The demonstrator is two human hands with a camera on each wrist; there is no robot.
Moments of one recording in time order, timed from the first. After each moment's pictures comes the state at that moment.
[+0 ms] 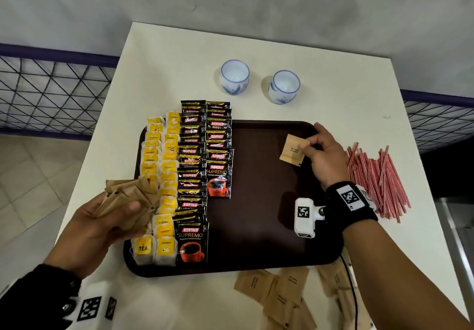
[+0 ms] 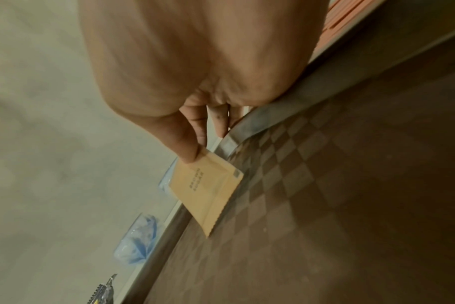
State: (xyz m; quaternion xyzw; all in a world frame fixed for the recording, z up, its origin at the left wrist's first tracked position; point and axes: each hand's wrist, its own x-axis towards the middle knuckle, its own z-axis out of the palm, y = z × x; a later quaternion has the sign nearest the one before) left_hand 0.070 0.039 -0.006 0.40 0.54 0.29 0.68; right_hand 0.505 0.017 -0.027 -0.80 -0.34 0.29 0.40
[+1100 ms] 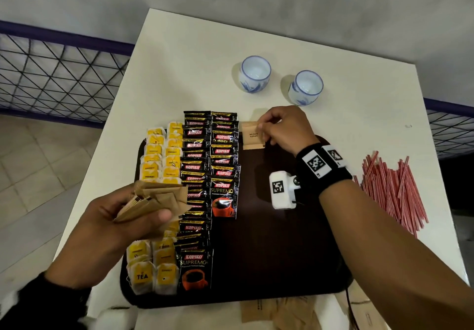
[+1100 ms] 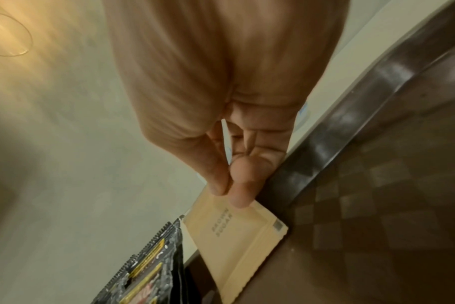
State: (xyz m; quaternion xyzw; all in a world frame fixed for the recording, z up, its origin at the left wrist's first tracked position) left_hand 0.084 0.033 0.031 0.49 0.49 0.30 0.66; right_hand 0.425 0.117 -0.001 -0.75 -0.49 0.36 0.28
